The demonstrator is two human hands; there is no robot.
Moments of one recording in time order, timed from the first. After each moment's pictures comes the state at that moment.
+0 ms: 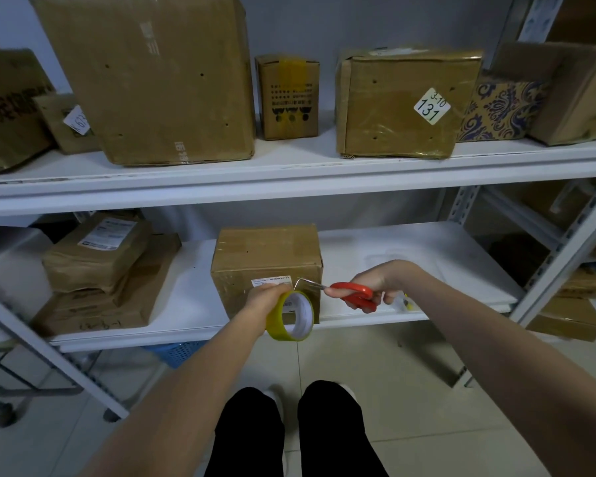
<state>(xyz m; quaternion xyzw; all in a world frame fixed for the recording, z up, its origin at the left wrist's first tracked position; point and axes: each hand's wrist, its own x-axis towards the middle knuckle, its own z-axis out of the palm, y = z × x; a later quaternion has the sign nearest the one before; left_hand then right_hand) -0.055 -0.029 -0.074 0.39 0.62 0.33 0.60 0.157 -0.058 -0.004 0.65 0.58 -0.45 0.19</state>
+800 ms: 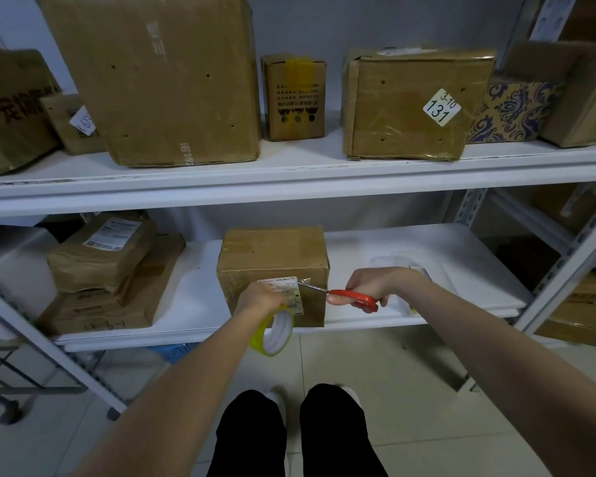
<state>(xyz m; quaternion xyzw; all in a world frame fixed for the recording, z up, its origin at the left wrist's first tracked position) -0.070 -0.023 -0.063 0.57 0.71 0.18 0.37 0.155 -0.051 -0.015 0.62 0.68 -0.38 0.10</state>
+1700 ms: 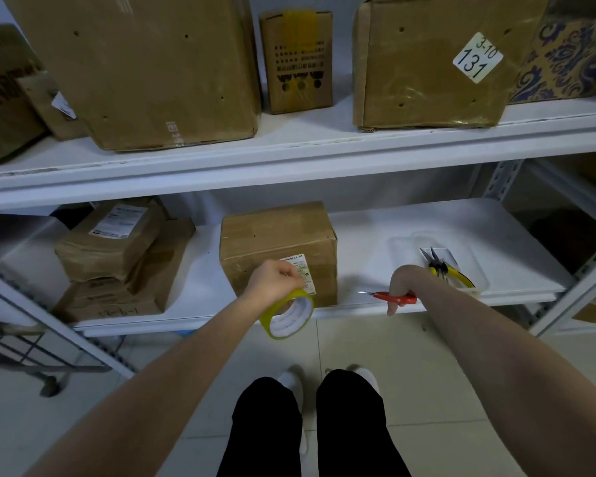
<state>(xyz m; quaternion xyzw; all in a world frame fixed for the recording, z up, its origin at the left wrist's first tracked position) -0.067 -0.027 -0.045 0.68 0.61 0.19 0.36 0.188 -0.010 -0.088 0.73 0.52 -0.30 0.33</state>
